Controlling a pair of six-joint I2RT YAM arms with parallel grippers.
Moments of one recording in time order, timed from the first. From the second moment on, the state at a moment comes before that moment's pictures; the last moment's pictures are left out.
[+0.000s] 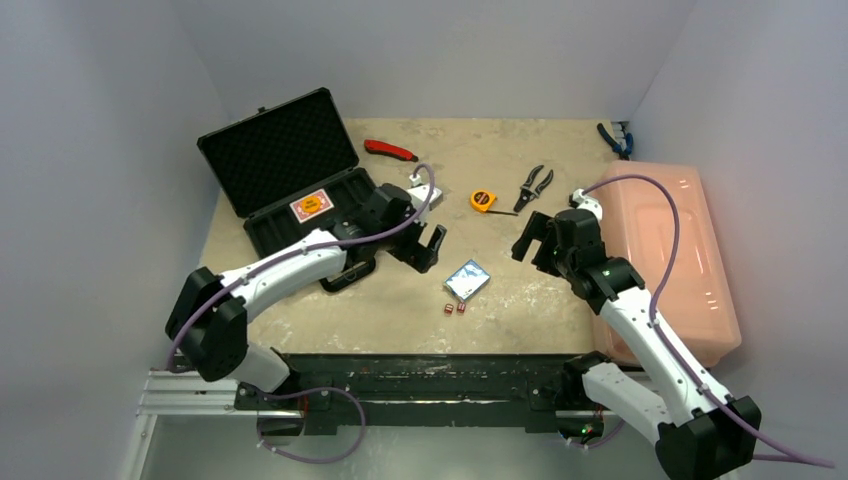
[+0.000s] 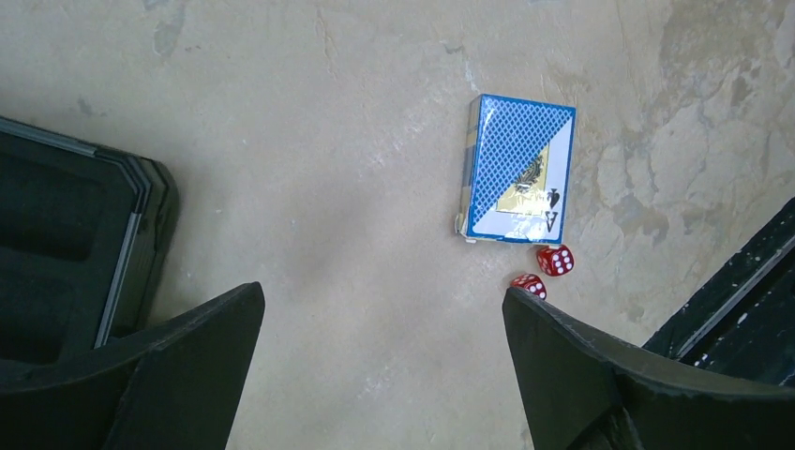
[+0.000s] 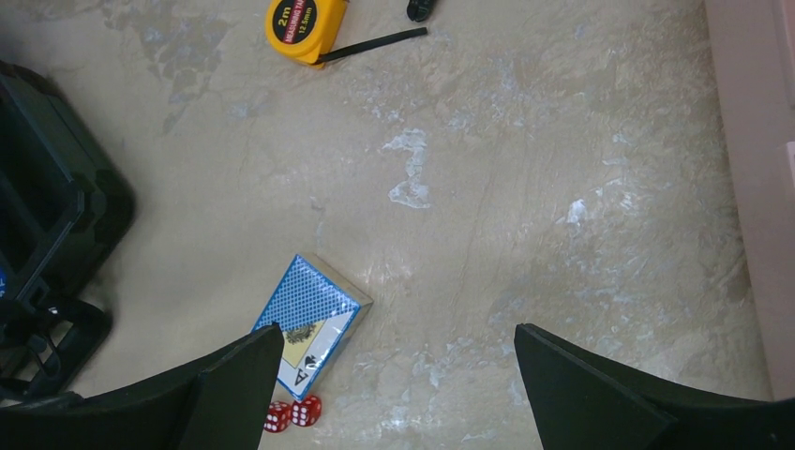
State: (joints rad) left arm -0.72 1.46 1.07 -0.35 0.09 -0.13; right arm 0.34 0.91 0.78 -0.61 0.19 0.64
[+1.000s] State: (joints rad) left arm -0.93 1.91 1.39 -0.44 0.03 -0.02; right arm 0.34 0.84 0.78 -0.66 0.35 0.72
